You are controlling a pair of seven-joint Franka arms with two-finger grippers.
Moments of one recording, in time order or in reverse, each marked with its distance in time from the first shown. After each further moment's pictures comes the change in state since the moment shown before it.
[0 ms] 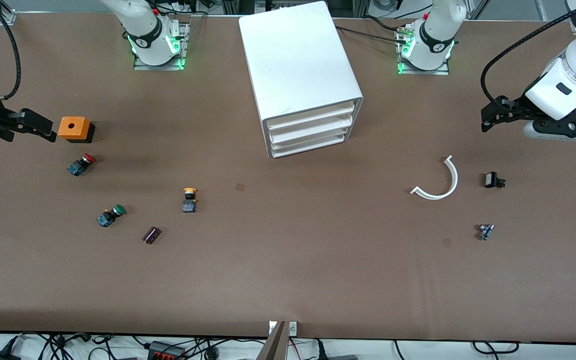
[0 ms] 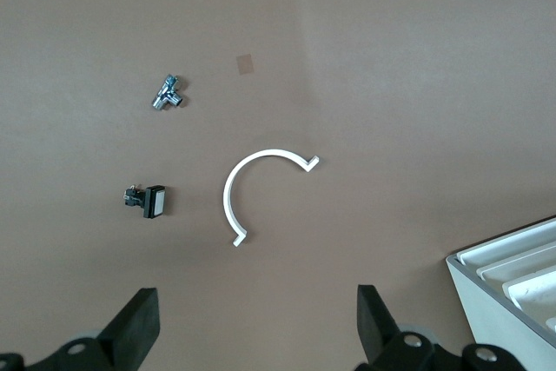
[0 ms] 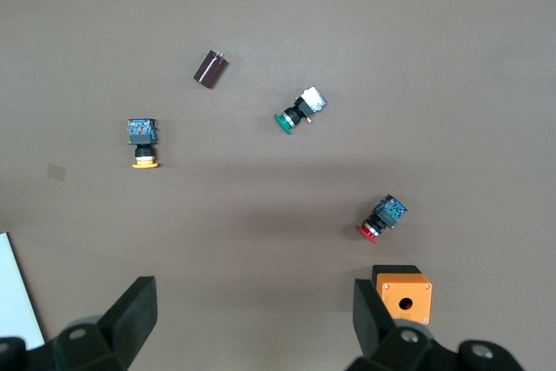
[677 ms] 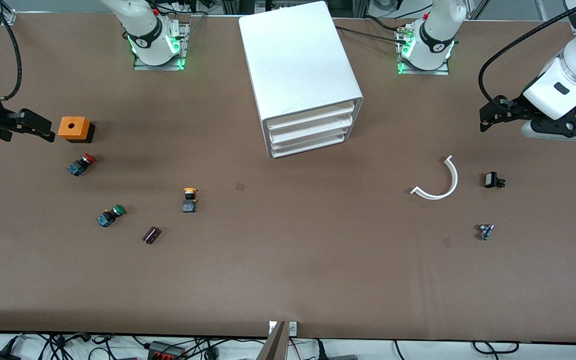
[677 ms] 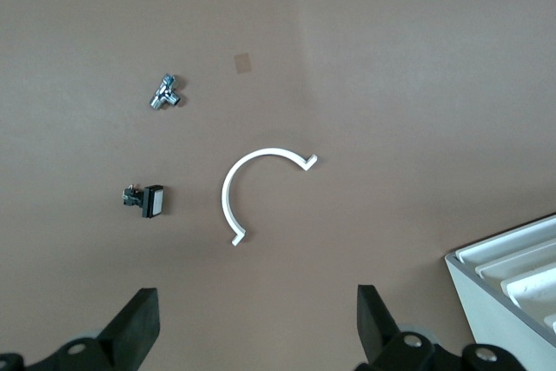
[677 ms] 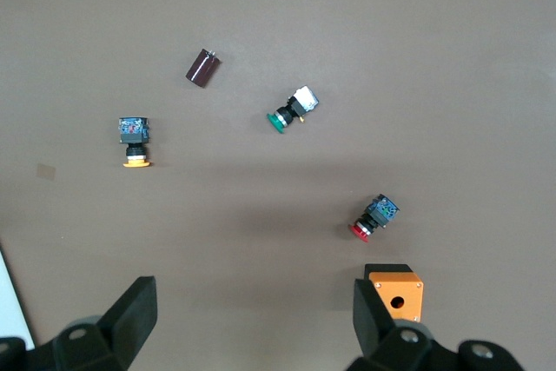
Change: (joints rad) left arm -0.004 0.000 0.000 0.001 0.000 -0.016 0.000; right arm 0.001 -0.001 0.000 -0.001 -0.022 0.000 -0.007
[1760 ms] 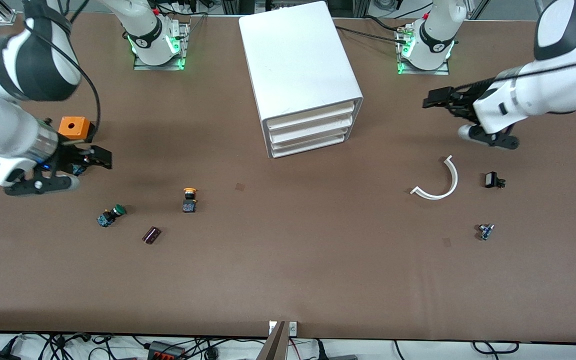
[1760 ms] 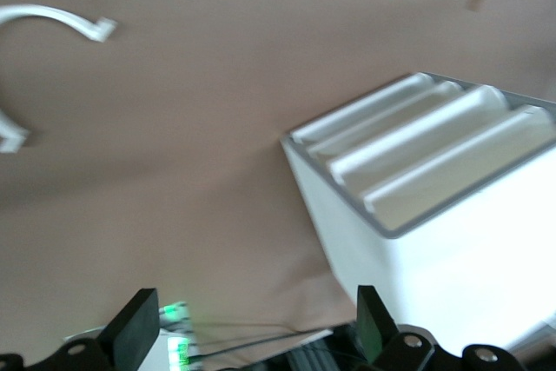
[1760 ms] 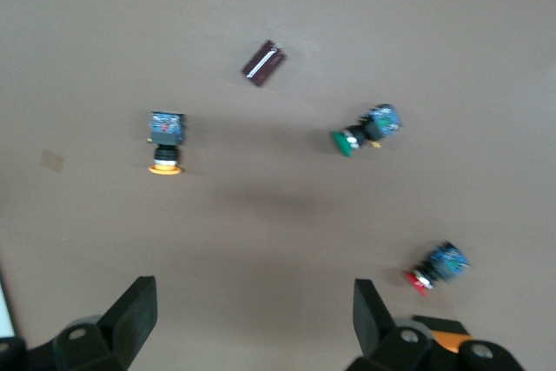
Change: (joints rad) left arm -0.030 0.126 -0.019 0.001 -0.414 -0.223 0.003; right arm 0.119 0.201 0.008 -0.015 0.048 0.135 -0.017
